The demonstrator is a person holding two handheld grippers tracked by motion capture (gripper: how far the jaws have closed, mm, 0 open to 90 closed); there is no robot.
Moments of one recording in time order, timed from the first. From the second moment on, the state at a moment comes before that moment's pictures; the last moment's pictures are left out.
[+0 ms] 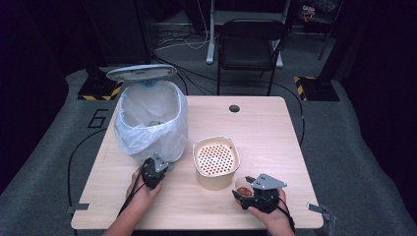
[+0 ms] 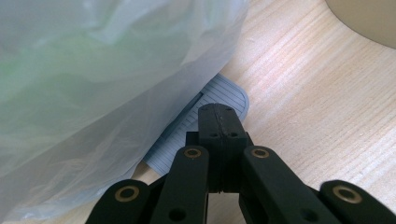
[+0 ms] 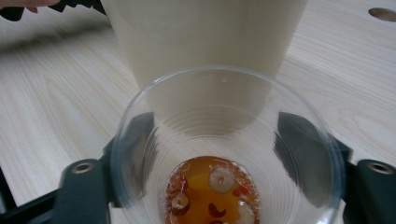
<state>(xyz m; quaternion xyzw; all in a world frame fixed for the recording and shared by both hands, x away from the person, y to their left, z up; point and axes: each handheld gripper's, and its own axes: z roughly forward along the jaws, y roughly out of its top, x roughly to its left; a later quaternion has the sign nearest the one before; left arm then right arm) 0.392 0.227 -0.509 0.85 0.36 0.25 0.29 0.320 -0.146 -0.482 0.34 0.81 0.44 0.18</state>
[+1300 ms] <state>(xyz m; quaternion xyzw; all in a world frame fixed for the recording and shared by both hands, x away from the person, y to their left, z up) 0.392 0.226 -0.510 0.85 0.36 0.25 0.29 0.407 -0.184 -0.412 0.34 0.80 0.43 0.25</state>
